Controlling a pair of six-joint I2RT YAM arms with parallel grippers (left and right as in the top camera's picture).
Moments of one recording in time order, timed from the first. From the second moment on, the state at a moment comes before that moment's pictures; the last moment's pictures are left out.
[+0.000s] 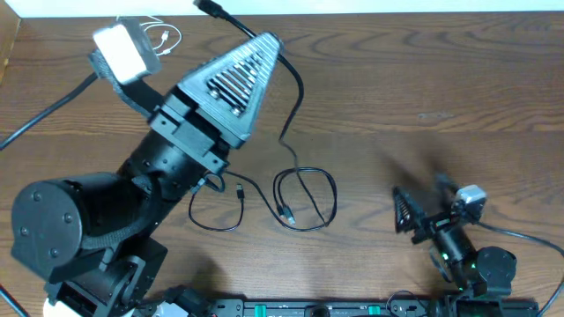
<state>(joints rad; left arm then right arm) -0.58 1.00 1.47 0.05 0.24 -1.18 -0.03 0.02 0.01 -0.03 -0.50 0.44</state>
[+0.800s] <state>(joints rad) -0.58 1.01 1.47 0.05 0.12 -1.30 -0.03 0.68 0.75 -0.31 -1.08 0.40</state>
